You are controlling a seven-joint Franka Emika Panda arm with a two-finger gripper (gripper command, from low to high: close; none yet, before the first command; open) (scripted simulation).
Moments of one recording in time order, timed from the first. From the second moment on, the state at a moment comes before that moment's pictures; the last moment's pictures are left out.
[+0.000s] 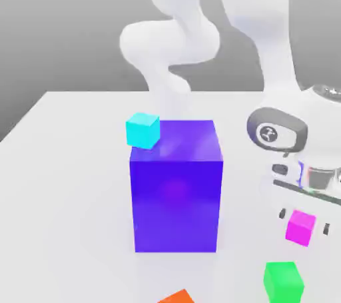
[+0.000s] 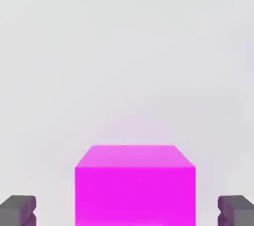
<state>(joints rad) 0.22 0.42 0.35 -2.54 -0.61 2.90 2.50</state>
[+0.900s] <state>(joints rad) -0.01 0.37 0.37 -2.35 -0.30 2.68 2.59</state>
